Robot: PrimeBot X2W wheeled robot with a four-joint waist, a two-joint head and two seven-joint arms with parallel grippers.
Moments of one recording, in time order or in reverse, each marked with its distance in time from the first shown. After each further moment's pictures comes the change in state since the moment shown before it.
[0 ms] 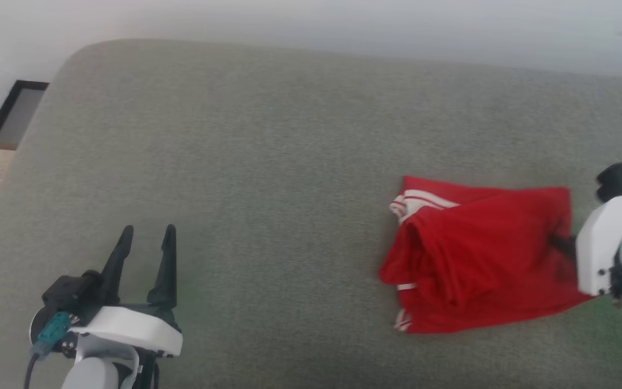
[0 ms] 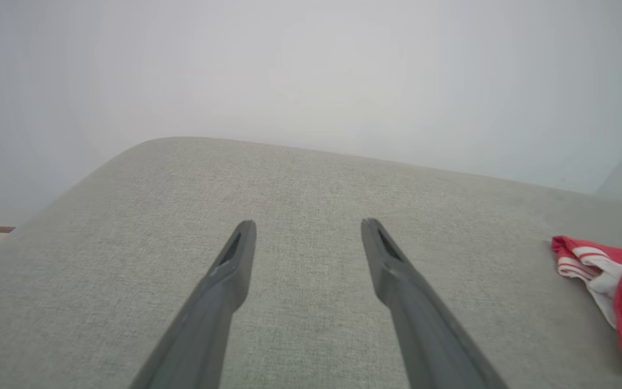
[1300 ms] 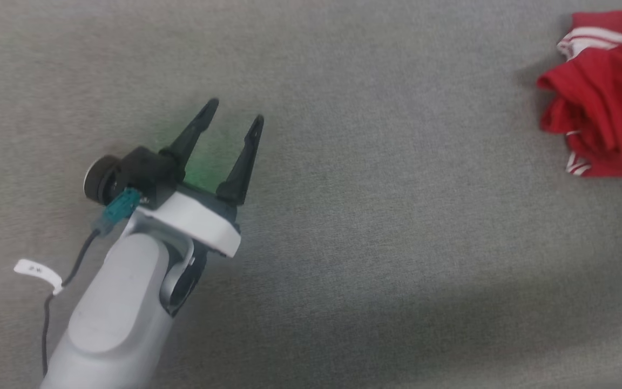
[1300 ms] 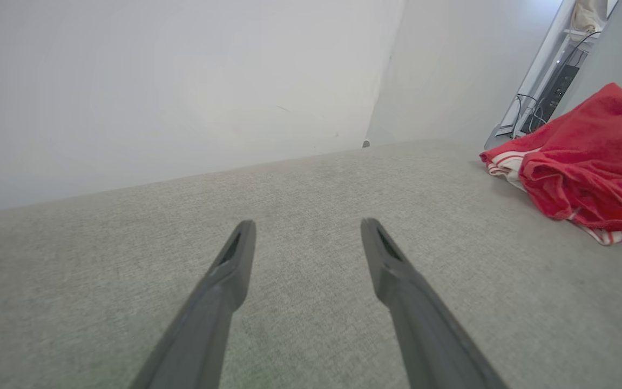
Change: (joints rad) left arm -0.418 0.091 -0.356 0.069 -0.044 0.000 0.000; right arm -0.395 -0.251 0.025 0.249 -0.312 0.000 -0.398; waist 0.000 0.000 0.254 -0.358
